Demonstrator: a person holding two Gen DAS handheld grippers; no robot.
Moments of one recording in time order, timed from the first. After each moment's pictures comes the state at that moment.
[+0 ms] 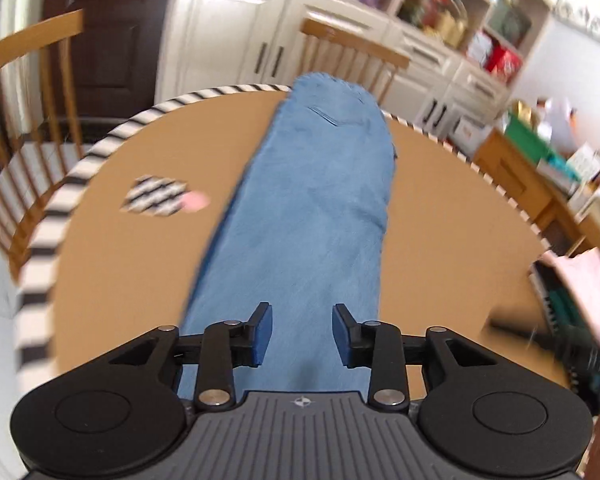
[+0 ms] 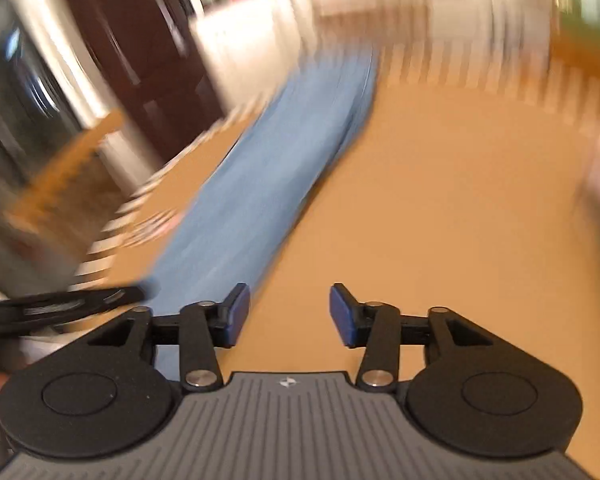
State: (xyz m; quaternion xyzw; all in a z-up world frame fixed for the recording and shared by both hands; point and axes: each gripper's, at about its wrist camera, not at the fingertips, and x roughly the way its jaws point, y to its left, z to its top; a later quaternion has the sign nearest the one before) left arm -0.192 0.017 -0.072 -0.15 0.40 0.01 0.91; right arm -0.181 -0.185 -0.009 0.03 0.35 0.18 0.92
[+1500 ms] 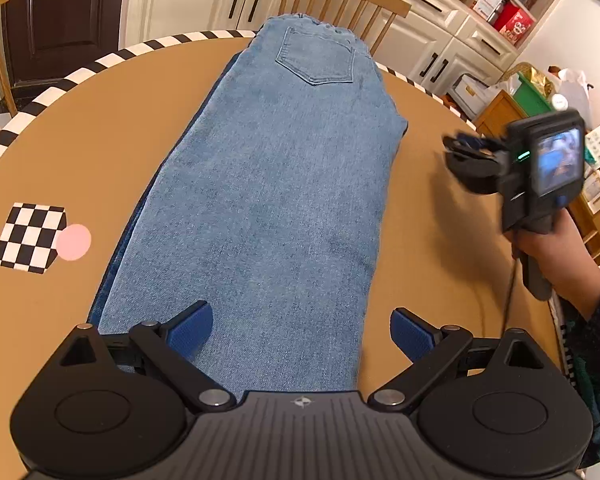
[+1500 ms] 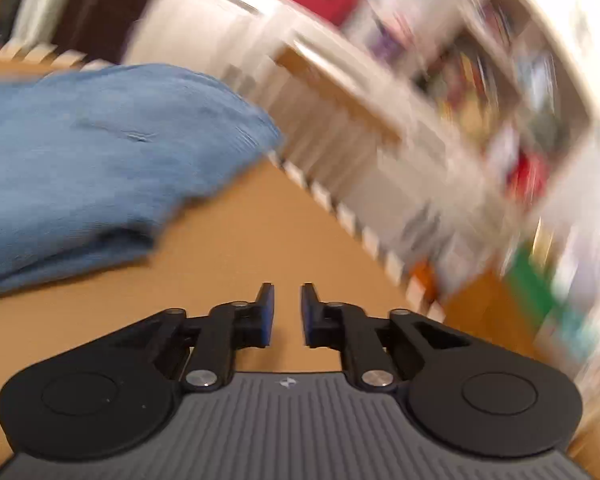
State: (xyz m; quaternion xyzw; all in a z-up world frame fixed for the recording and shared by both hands) left arm -0.068 0.004 -0.117 -0.17 0.47 -0.03 0.87; right arm 0.096 -0.166 -0.099 -0.27 0.26 0.07 0.92
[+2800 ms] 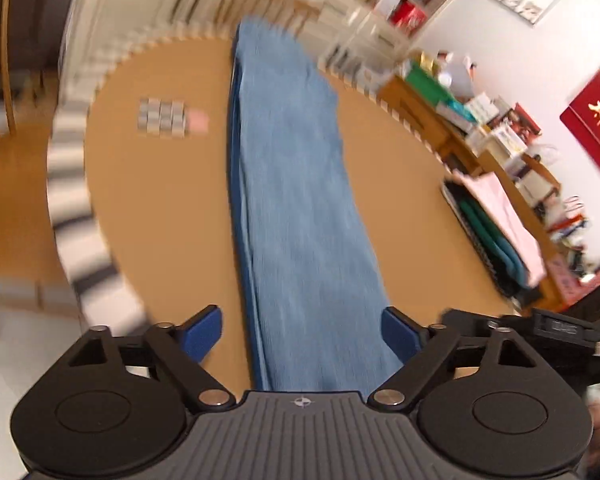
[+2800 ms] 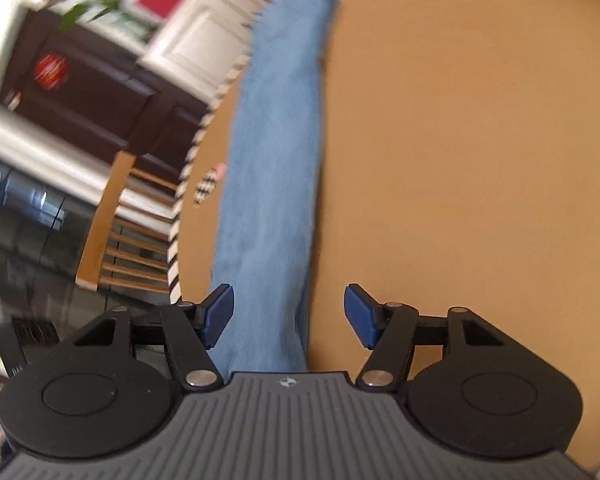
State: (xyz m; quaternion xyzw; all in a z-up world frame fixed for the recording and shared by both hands) left arm -0.277 0.146 -0.115 -0.20 0.46 -0.20 0.84; right arm -0.332 -0.151 -0.088 0.37 0.45 0.16 0.79
